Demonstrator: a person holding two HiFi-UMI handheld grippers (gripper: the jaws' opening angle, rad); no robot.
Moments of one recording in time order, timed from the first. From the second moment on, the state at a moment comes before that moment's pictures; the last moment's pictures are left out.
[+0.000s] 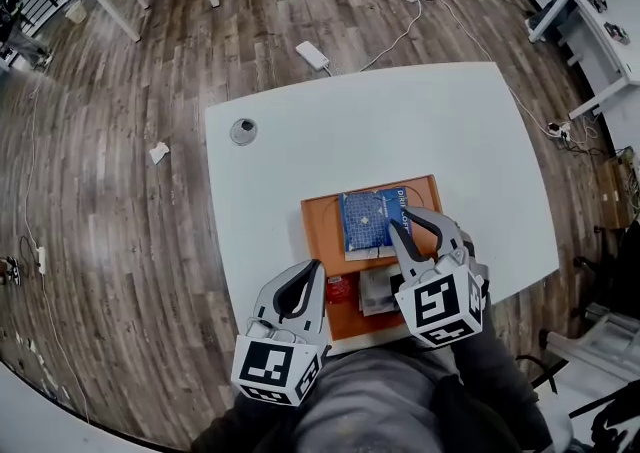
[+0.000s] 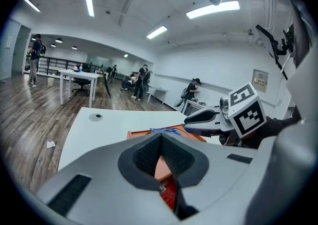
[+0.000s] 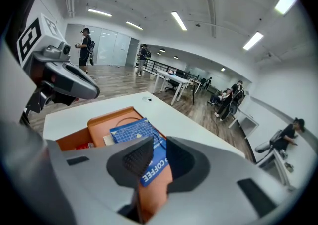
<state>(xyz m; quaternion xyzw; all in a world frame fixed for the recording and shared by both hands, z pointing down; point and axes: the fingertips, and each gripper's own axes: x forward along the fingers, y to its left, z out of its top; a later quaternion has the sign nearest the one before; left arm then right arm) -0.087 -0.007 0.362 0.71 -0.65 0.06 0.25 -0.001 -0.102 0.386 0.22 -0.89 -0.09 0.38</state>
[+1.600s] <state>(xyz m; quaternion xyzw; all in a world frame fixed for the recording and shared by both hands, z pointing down) -0.063 0.026 0.409 0.72 -0.62 0.09 0.30 0.018 0.024 0.502 0.02 -0.86 0.00 0.51</state>
